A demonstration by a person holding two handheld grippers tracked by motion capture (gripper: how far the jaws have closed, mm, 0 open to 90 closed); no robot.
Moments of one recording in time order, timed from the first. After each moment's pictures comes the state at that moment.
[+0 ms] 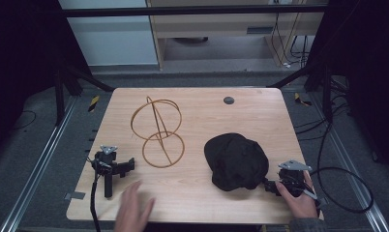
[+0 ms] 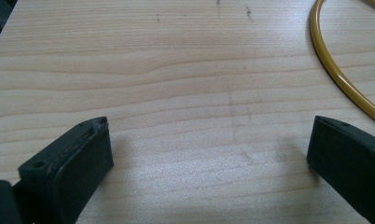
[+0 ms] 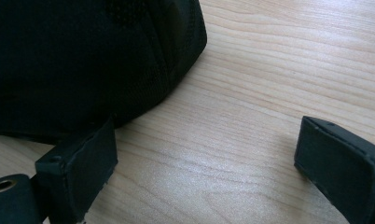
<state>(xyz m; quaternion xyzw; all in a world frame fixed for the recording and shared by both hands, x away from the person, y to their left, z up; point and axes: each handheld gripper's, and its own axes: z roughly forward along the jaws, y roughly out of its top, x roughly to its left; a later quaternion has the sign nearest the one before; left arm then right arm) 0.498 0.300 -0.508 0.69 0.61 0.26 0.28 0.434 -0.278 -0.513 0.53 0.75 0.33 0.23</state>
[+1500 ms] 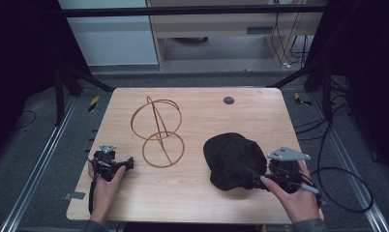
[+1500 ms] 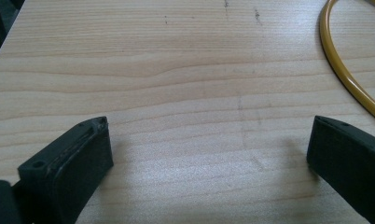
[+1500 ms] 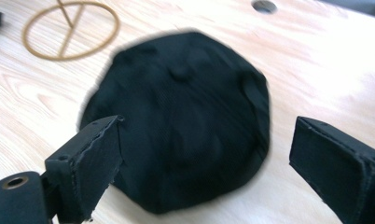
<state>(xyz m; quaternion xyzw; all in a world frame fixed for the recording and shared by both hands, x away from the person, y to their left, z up) 0.500 0.304 -0.508 0.69 0.62 0.26 0.28 0.405 -0.205 -0.379 0.46 0.78 0.36 0.24</state>
